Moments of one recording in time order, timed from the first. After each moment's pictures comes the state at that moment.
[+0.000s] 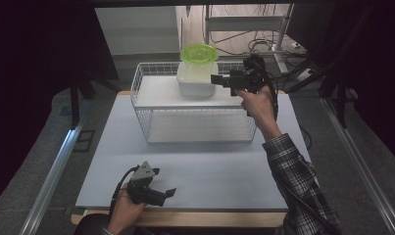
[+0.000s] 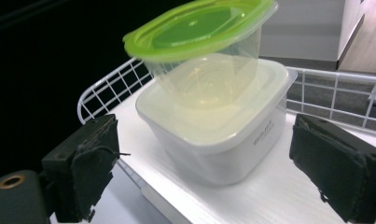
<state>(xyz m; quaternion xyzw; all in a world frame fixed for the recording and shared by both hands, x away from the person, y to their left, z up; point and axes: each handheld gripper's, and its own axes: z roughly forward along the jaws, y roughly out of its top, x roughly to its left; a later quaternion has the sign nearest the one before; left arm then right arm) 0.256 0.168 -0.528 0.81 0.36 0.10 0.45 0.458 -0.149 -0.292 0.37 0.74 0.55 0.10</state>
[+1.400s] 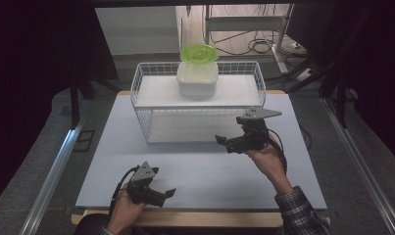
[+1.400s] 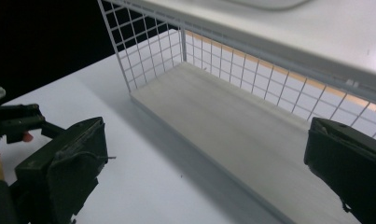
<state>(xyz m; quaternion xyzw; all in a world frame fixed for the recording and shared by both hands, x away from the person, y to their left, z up) 0.256 0.169 -0.529 0.82 0.35 0.12 0.44 0.357 -0.169 -0.388 0.31 0.80 0.48 0.16</state>
